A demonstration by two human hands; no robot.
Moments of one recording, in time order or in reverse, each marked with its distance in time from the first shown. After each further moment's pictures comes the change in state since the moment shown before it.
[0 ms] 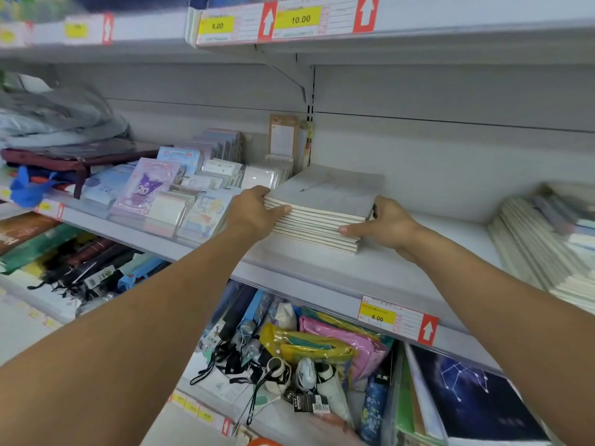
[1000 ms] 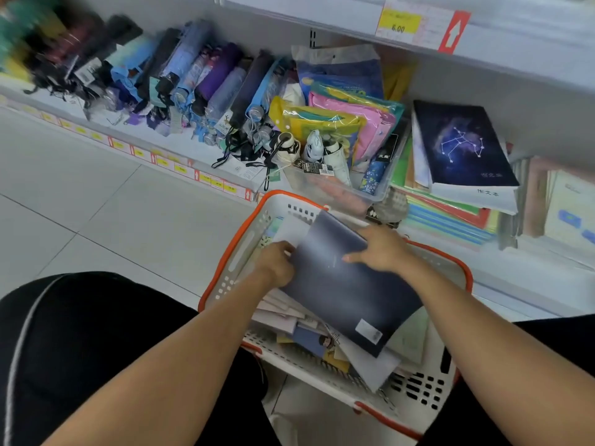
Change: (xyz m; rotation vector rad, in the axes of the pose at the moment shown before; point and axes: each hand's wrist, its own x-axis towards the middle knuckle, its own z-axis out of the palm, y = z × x) left_hand -0.390 -0.221 0.103 0.388 -0.612 -0.474; right_hand -0.295 0.244 0.154 -0.653 -0.446 0.320
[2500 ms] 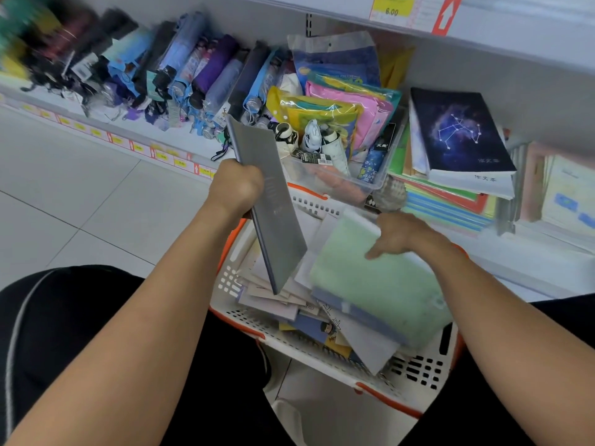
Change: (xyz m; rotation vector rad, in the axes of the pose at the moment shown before) left_hand -0.053 0.068 -0.133 -0.576 0.289 -0.102; right_hand -0.017 0.001 -0.036 -0.223 -0.169 0.142
